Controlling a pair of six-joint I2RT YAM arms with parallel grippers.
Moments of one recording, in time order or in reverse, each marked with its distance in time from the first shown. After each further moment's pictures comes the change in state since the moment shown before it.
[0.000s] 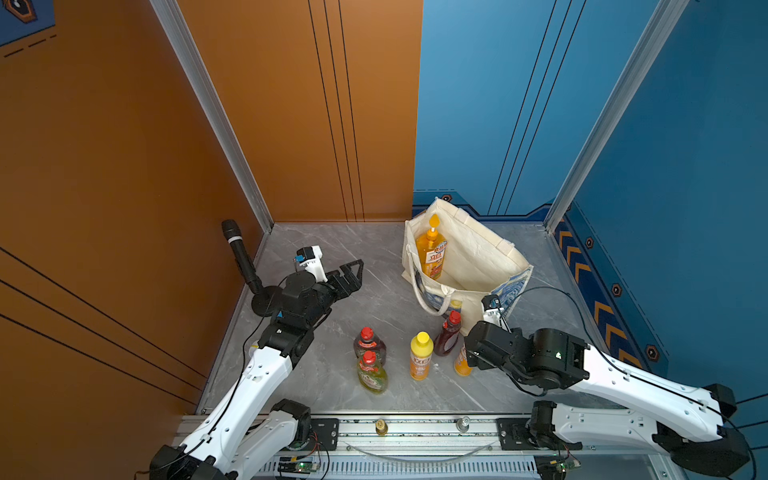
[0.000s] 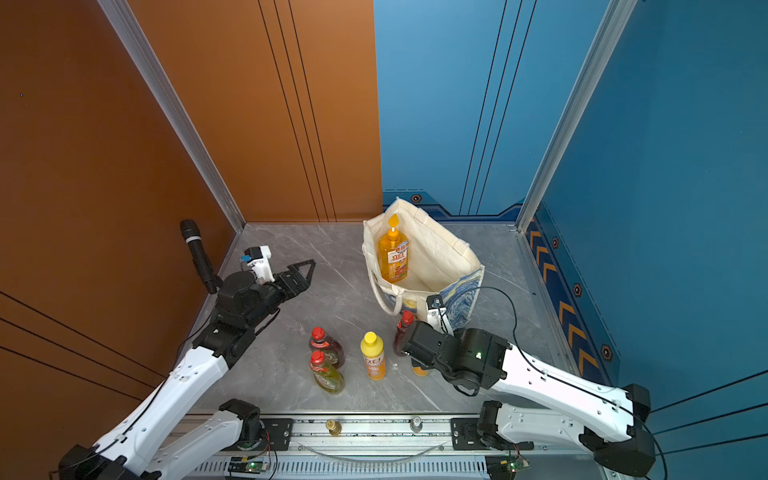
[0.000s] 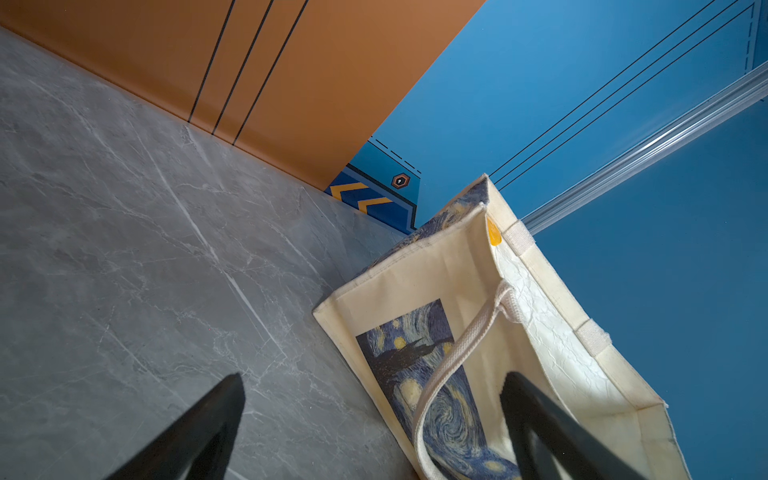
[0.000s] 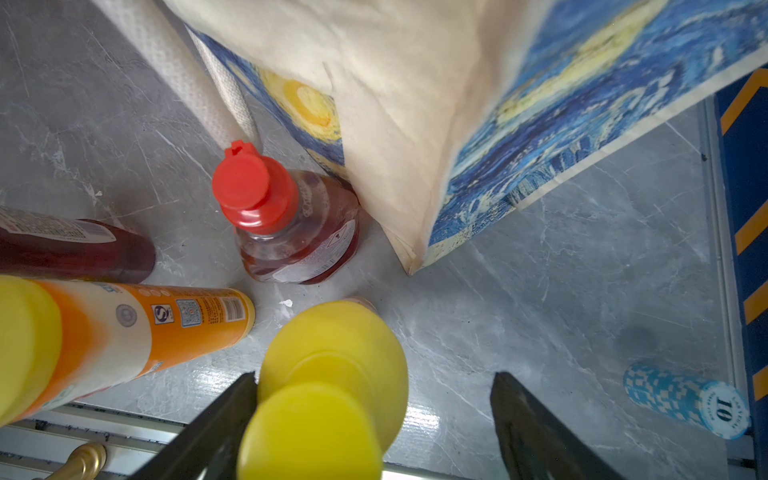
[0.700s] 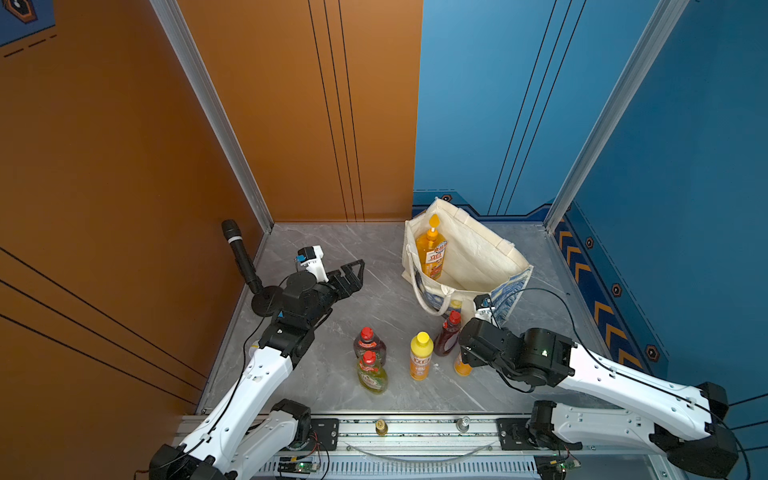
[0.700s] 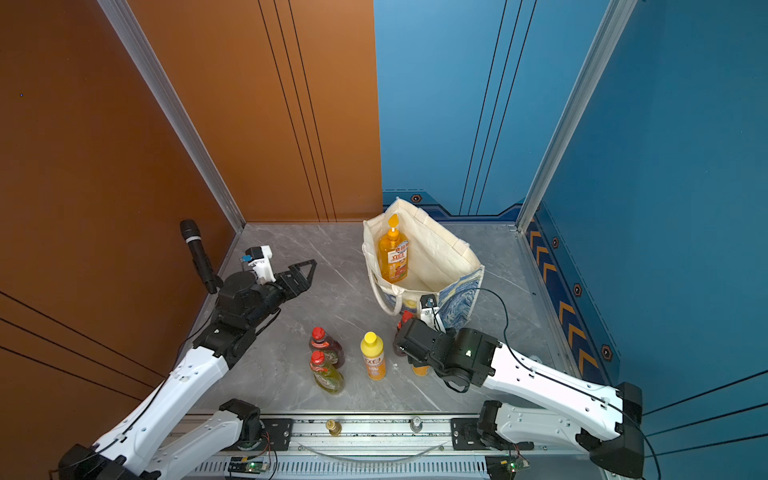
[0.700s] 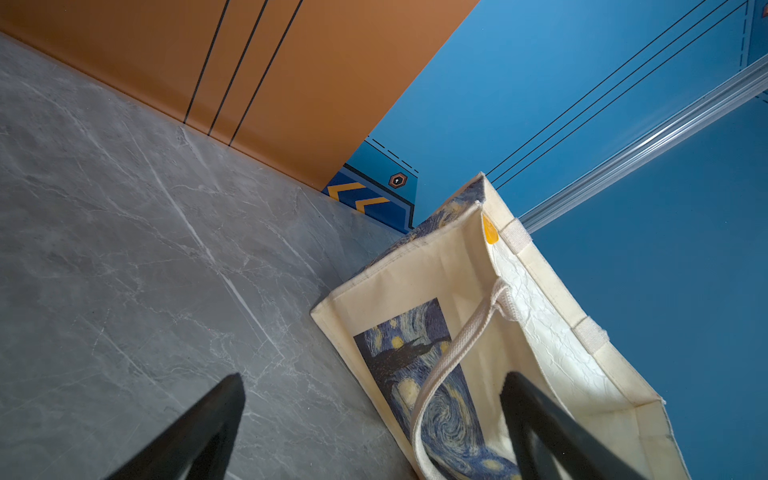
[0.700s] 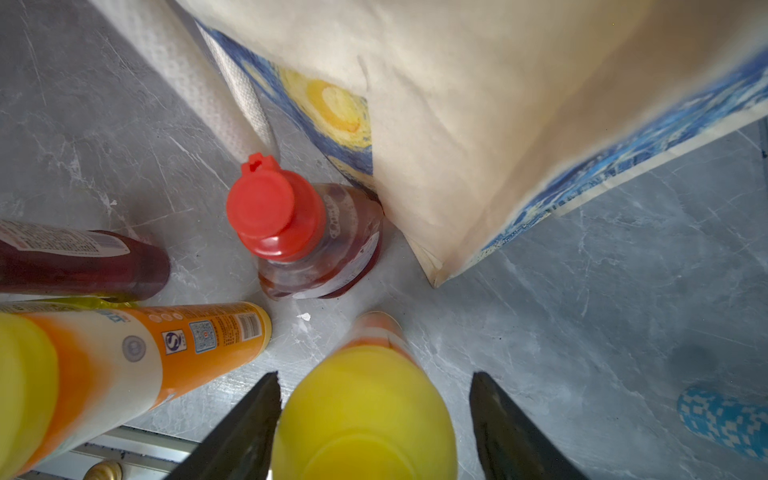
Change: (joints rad) left arm -0.013 0.001 0.000 0.005 -0.001 0.005; right arm -0.034 0.026 -0.068 0.136 -0.043 -0.031
